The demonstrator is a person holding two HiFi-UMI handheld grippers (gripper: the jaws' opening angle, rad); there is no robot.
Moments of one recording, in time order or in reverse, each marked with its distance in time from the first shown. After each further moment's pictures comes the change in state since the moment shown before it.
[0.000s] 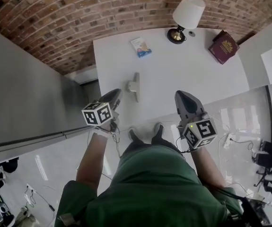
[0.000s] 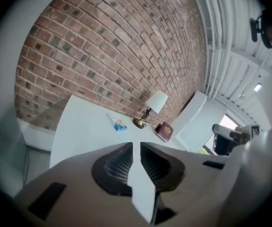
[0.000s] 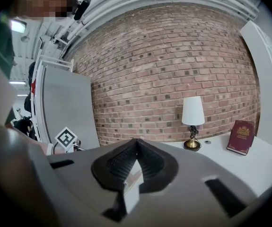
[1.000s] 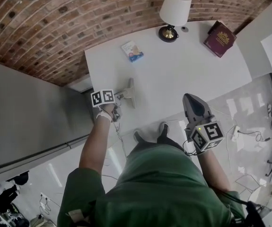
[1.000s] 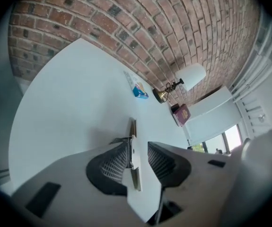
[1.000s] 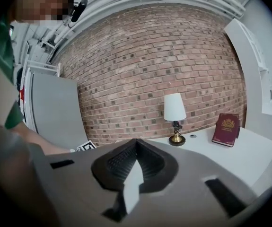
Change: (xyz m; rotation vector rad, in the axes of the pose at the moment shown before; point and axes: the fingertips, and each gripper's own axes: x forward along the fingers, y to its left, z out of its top) left arm 0.121 0.062 -0.085 -0.309 0.421 0.037; right arm -0.026 -0.071 -0.012 0.109 -0.005 -0.097
